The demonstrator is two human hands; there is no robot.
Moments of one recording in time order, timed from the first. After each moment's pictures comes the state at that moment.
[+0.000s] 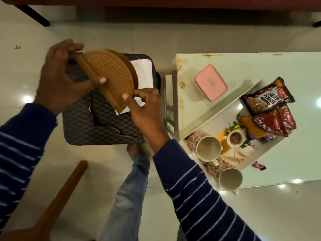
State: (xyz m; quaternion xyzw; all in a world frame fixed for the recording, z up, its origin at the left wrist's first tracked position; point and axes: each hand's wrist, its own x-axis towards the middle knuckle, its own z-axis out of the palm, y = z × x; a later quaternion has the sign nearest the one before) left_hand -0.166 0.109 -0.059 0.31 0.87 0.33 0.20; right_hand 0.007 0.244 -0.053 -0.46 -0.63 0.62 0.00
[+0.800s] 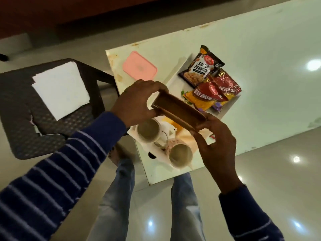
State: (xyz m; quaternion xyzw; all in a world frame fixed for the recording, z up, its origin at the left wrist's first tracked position) left_hand 0.096 0.334 -0.035 0.54 0.73 0.22 0.35; right_hand 0.344 0.386 -0.015 -0.51 -0.78 0.34 0.13
